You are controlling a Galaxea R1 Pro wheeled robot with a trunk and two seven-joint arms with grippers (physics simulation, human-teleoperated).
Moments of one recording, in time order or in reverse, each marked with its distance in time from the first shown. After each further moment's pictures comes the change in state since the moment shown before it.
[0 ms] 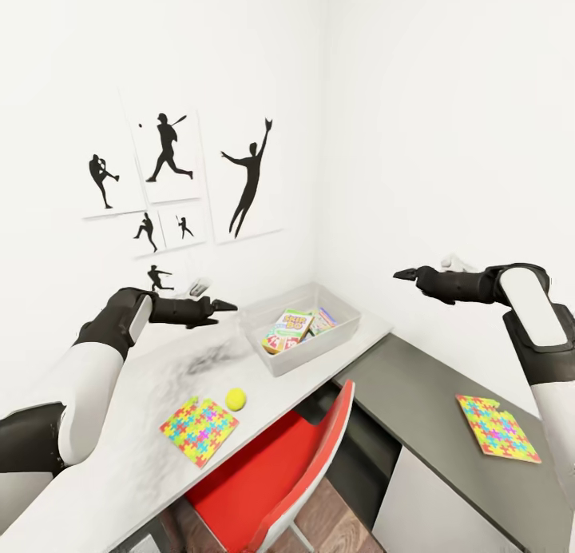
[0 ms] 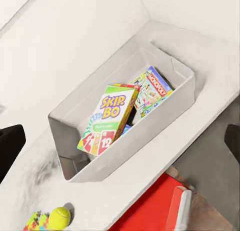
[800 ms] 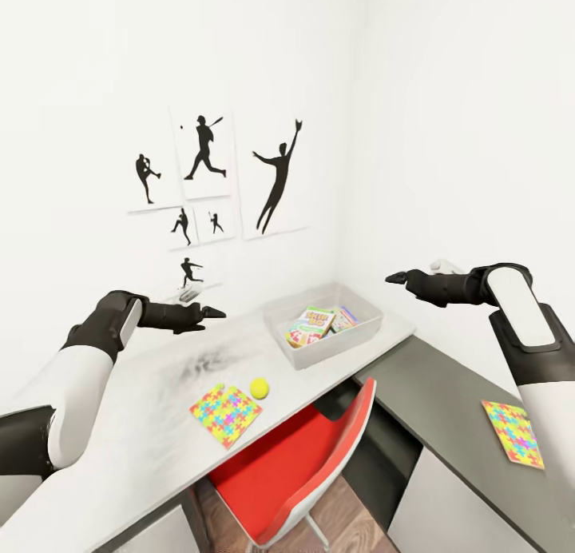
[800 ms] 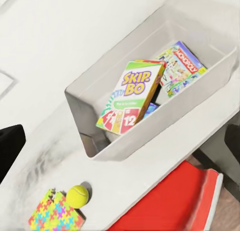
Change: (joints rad) left arm 0.012 0.040 -0.002 0.000 -0.057 0.000 0.015; right arm 0.000 0.036 0.033 -0.023 -0.066 -0.001 -0.137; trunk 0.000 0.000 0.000
